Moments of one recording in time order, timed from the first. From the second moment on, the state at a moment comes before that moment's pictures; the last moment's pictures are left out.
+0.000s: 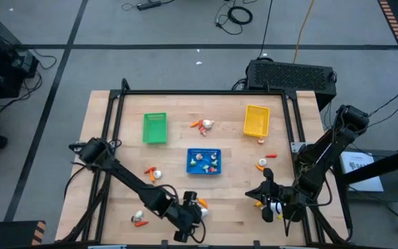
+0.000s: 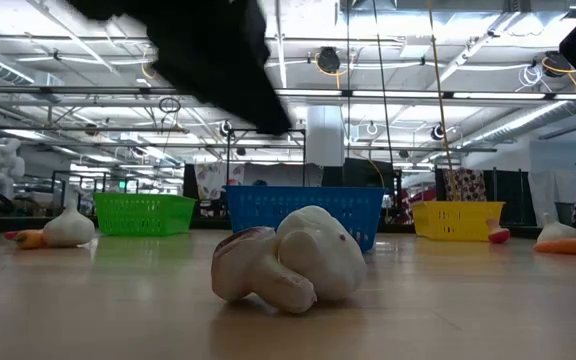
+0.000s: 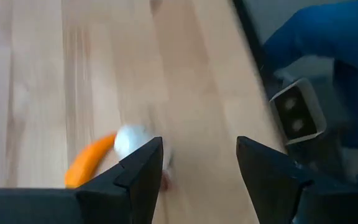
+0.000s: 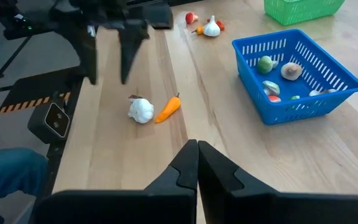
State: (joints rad) left arm -0.59 1.99 1.37 -0.24 -0.15 -0.36; right arm 0.94 1.30 0.66 -0.14 0.84 0.87
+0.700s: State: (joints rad) left arm -0.57 2.05 1.37 -0.31 -0.16 -0.36; right arm 0.94 1.30 0.66 -0.14 0.84 0.86
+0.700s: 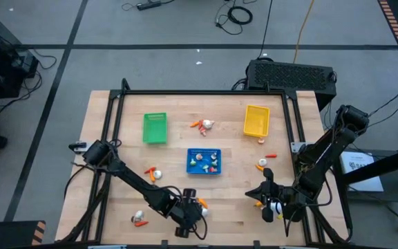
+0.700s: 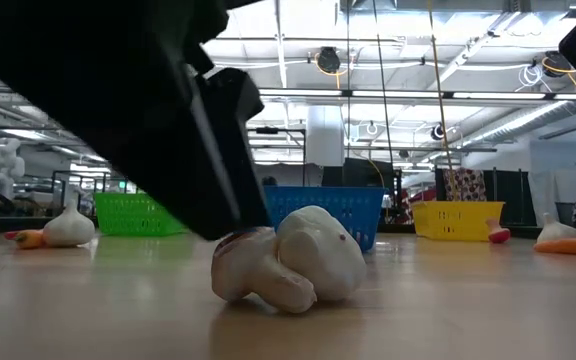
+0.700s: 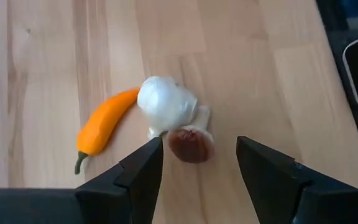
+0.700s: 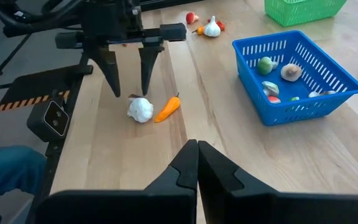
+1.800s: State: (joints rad) left arm -0.53 2.09 1.48 -0.27 -0.08 -0.27; right arm 0.94 1.30 0.66 -0.14 0.84 0.86
